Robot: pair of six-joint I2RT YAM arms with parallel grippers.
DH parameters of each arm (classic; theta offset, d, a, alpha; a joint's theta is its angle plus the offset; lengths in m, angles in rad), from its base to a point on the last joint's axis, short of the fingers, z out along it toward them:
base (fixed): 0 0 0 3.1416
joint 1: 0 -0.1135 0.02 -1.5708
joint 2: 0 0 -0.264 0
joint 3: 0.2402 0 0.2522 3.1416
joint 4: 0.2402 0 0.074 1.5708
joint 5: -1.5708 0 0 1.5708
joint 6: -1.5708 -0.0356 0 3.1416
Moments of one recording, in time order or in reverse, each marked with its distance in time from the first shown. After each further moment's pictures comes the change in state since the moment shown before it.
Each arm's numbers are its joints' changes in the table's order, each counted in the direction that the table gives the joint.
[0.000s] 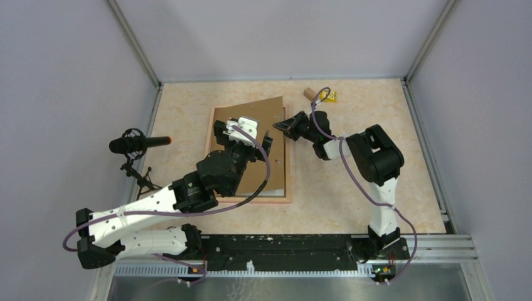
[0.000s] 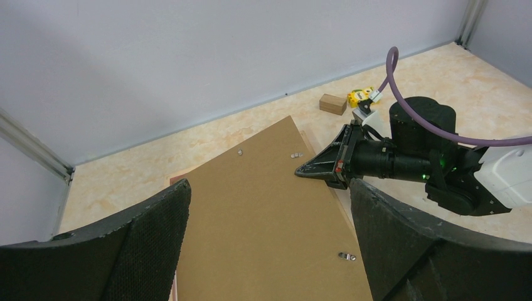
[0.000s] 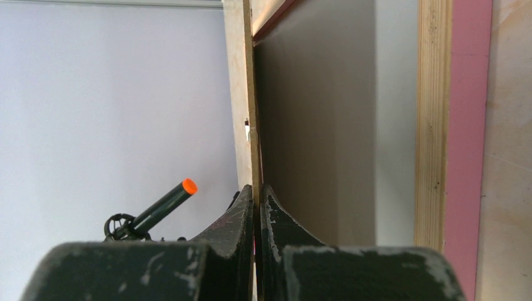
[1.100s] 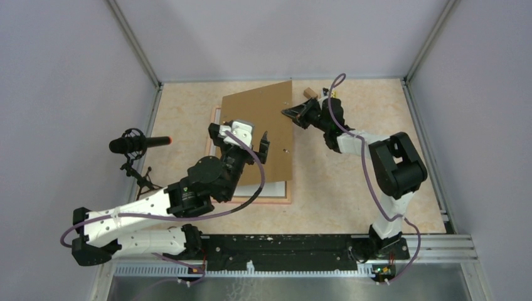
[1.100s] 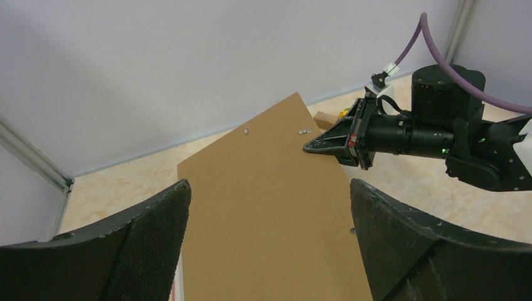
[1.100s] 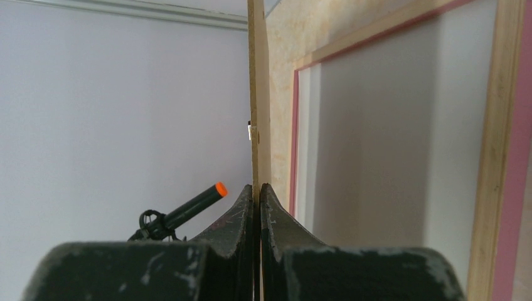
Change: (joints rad) left arm 0.063 0.029 -0.001 -0.052 0.049 -0.056; right arm 0.056 0.216 -0.002 0.168 0.011 0.062
